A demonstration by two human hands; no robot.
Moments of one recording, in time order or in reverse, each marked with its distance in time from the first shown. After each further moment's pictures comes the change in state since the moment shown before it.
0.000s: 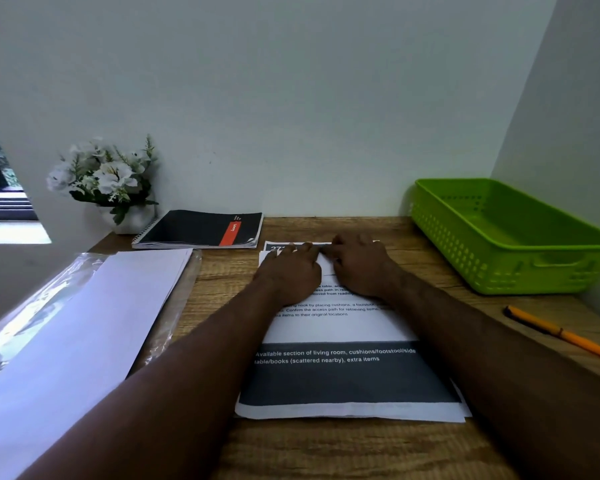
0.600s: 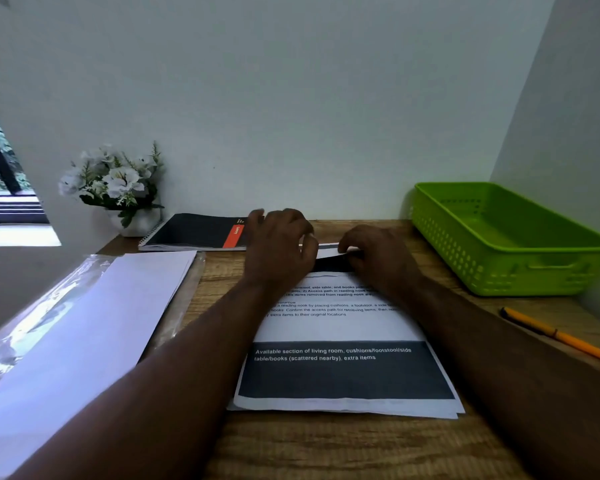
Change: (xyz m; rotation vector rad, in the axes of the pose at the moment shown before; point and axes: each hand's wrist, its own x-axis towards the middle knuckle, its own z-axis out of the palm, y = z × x) left_hand -0.019 0.002 -0.026 -0.068 0.769 0.096; right_hand -0.013 0.020 -0.016 0.188 0.423 -0.178
